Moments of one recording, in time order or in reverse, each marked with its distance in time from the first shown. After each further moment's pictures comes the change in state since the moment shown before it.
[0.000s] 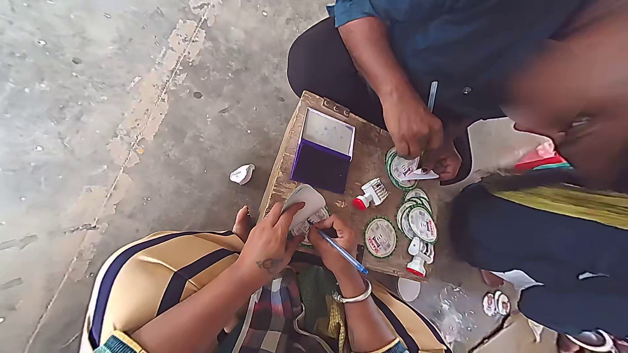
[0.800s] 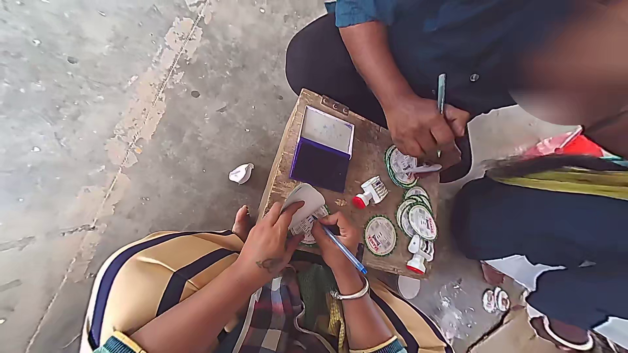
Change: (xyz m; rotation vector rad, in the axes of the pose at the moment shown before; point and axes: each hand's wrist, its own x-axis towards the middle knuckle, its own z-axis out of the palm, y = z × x) left_hand 0.001 -0.001 0.001 0.015 0.017 0.028; right_hand 0.002 -0.001 0.004 -0.015 0.099 -0.003
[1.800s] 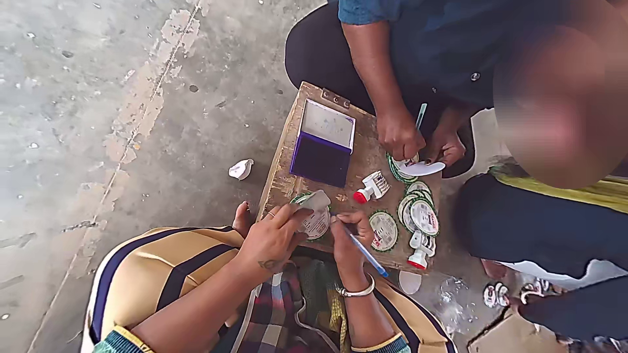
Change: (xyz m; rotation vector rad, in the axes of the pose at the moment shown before) left_hand -0.003 -0.005 0.002 0.059 0.005 0.187; right_hand -0.004 0.002 -0.009 0.266 0.151 0.017
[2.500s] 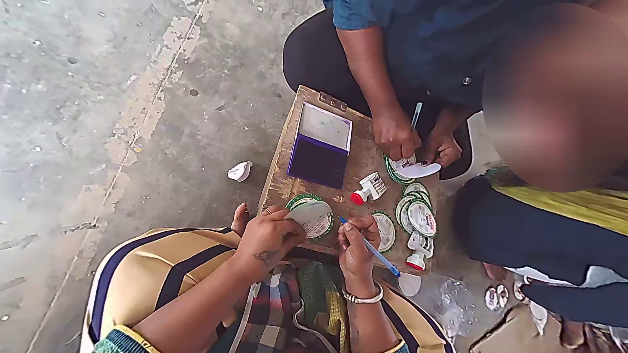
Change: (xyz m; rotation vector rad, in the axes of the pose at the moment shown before) left_hand 0.004 -0.002 -0.005 -0.200 -0.057 -0.107; right_hand 0.000 -0.007 -0.015 0.324 0.017 0.127
